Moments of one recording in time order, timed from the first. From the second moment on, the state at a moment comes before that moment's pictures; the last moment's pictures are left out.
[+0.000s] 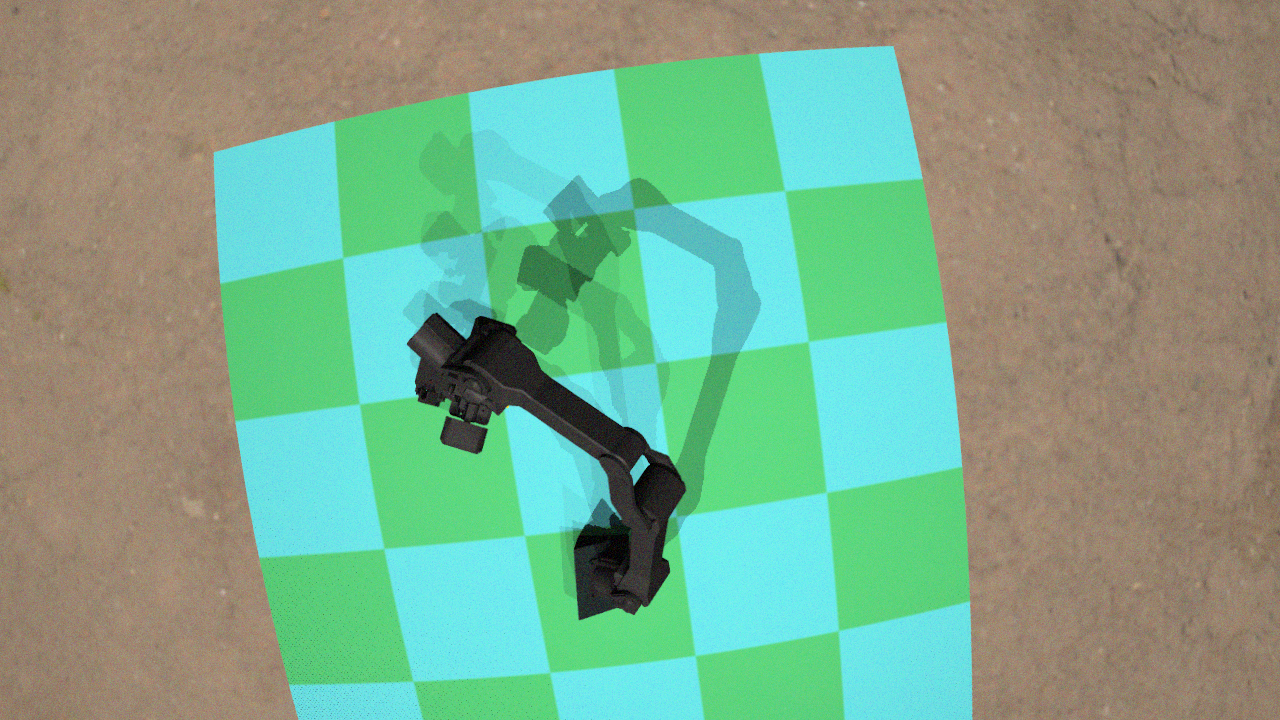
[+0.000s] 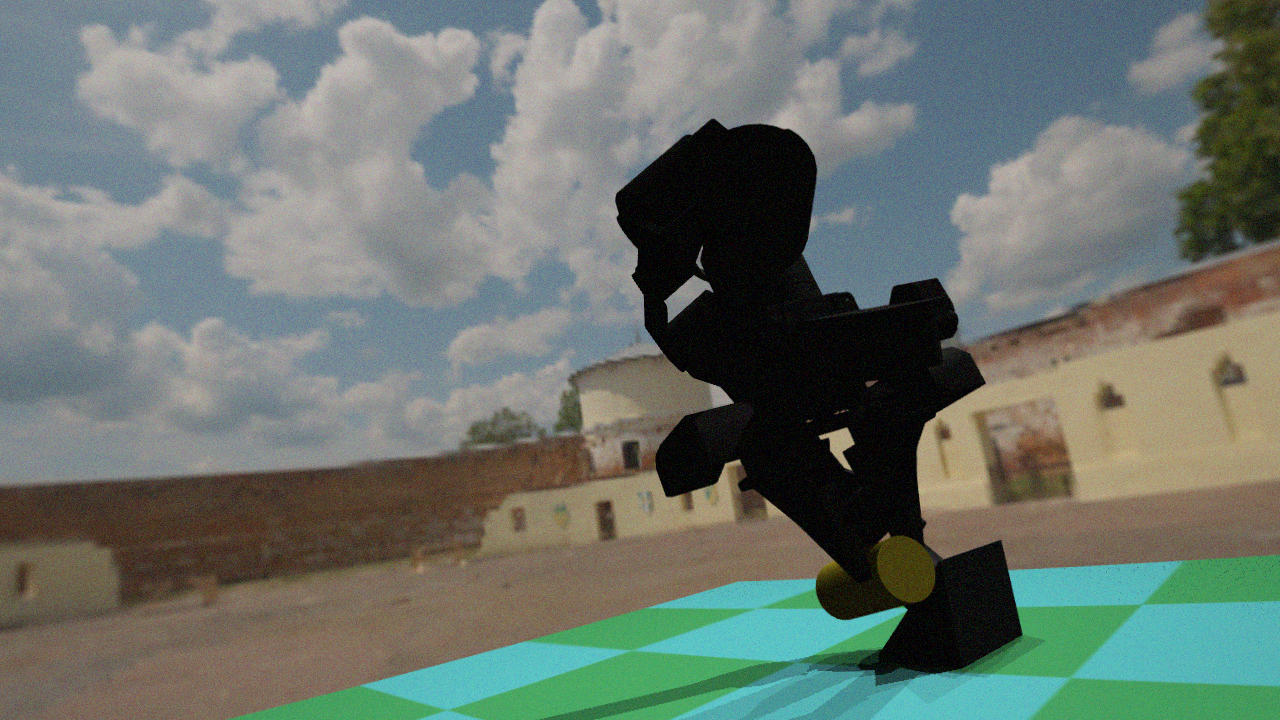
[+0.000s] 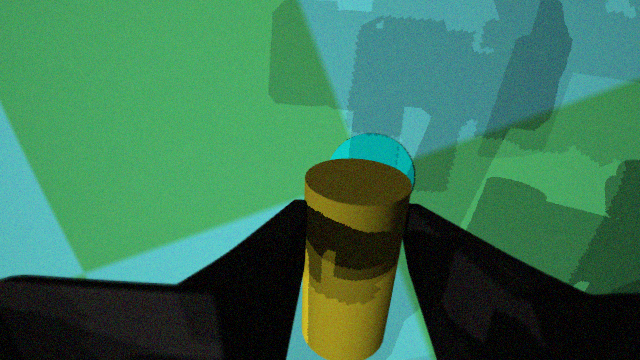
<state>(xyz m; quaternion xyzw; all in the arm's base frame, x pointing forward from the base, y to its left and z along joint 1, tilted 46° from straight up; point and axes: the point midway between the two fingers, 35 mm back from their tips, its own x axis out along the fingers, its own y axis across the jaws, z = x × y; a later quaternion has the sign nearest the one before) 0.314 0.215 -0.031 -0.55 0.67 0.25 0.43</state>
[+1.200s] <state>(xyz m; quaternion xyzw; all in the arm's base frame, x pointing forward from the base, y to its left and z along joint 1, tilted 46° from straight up) 0.317 0.211 -0.044 -0.48 0.64 0.33 0.50</state>
